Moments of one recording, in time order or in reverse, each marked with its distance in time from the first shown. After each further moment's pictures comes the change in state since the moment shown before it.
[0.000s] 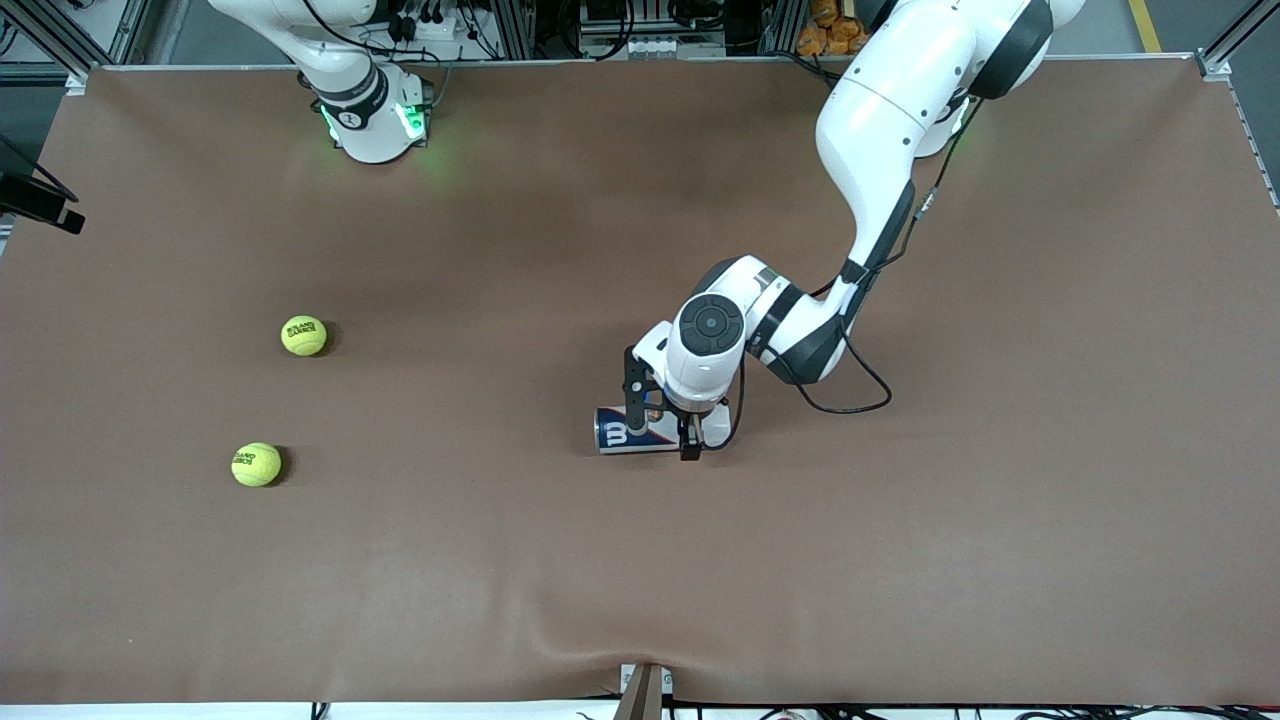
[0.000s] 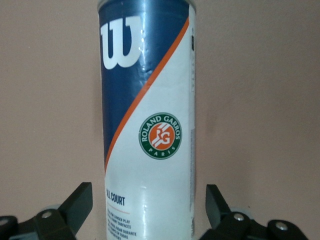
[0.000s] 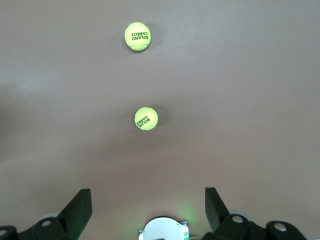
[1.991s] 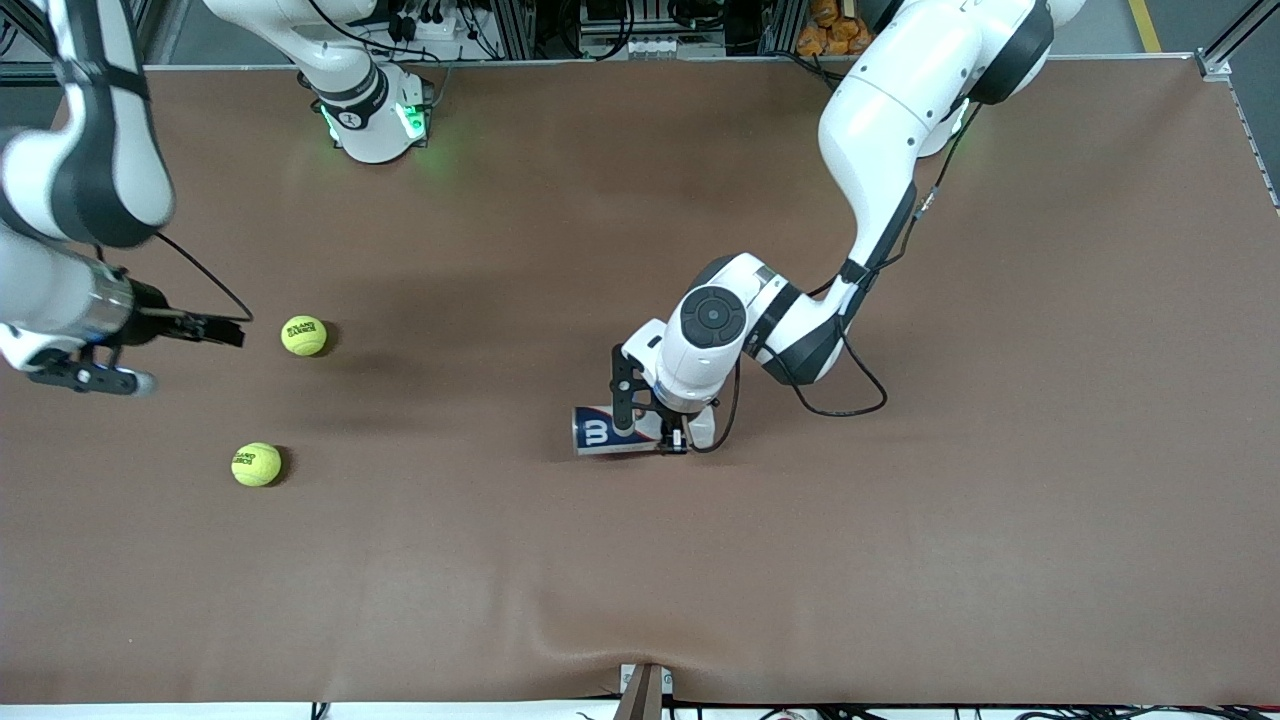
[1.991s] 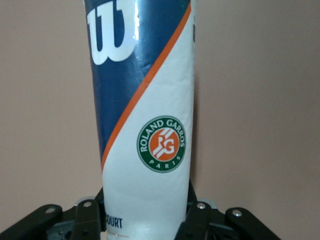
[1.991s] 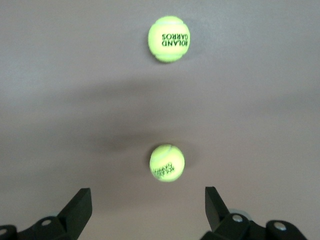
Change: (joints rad) left arm 0.055 -0.007 -0.101 0.046 -0.059 0.075 -0.001; right arm 0.114 0.239 0.002 -0.308 0.002 0.527 0.039
